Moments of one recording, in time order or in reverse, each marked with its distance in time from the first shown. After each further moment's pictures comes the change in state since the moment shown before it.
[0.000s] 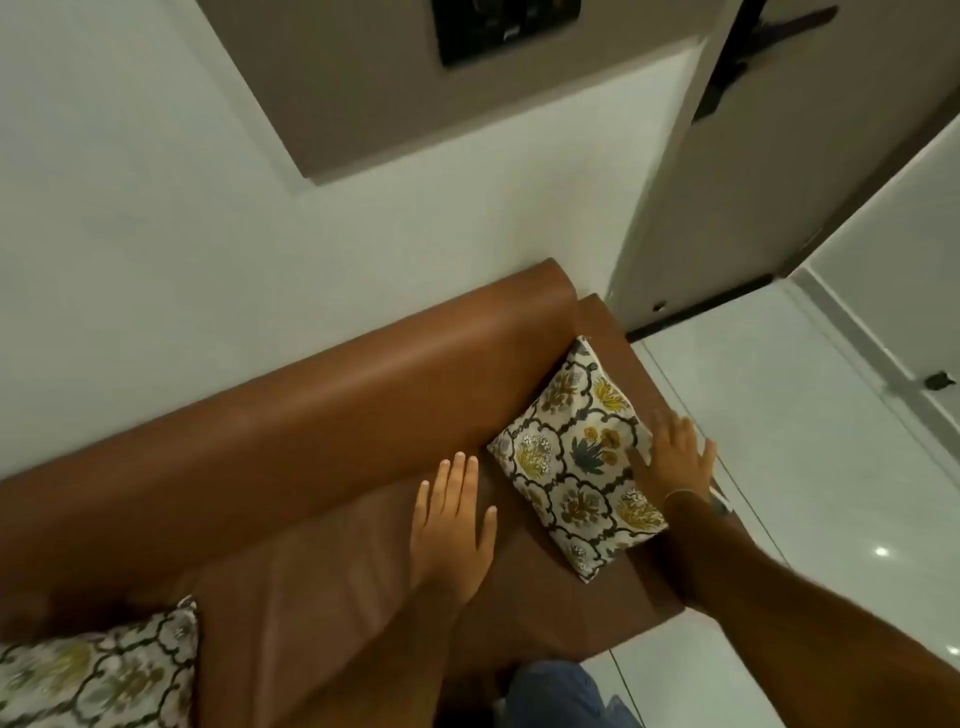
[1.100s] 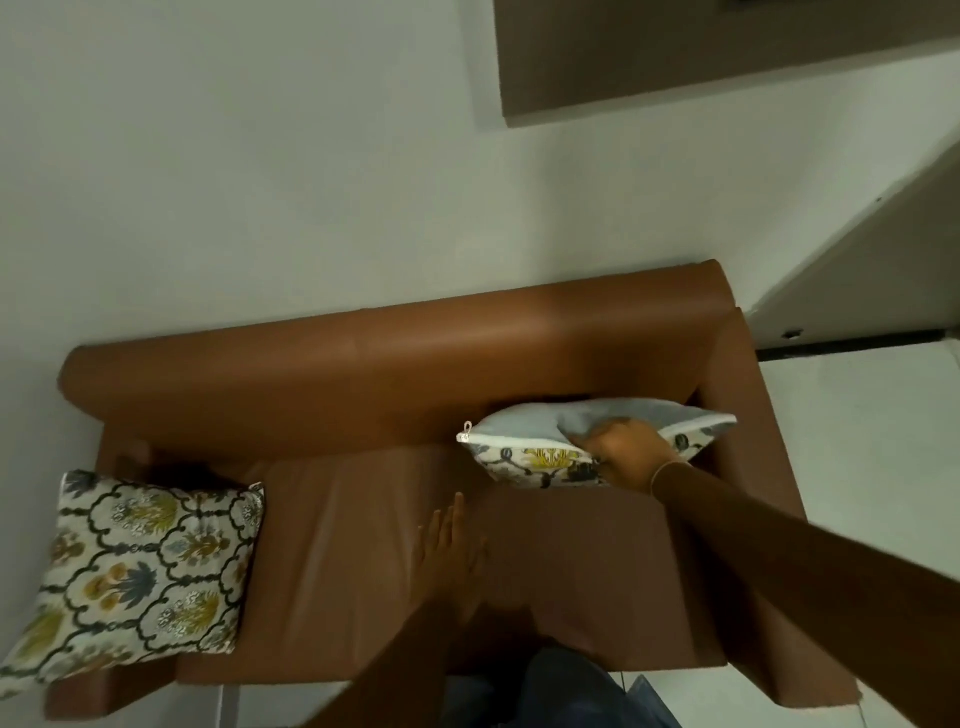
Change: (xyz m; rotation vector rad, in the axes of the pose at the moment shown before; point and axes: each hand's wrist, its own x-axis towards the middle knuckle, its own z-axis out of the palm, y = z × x) left_hand -0.062 -0.089 0.034 -0.336 -0.268 -0.567; right_hand 0.048 -0.188 0.014 -0.216 -0.266 -1.136
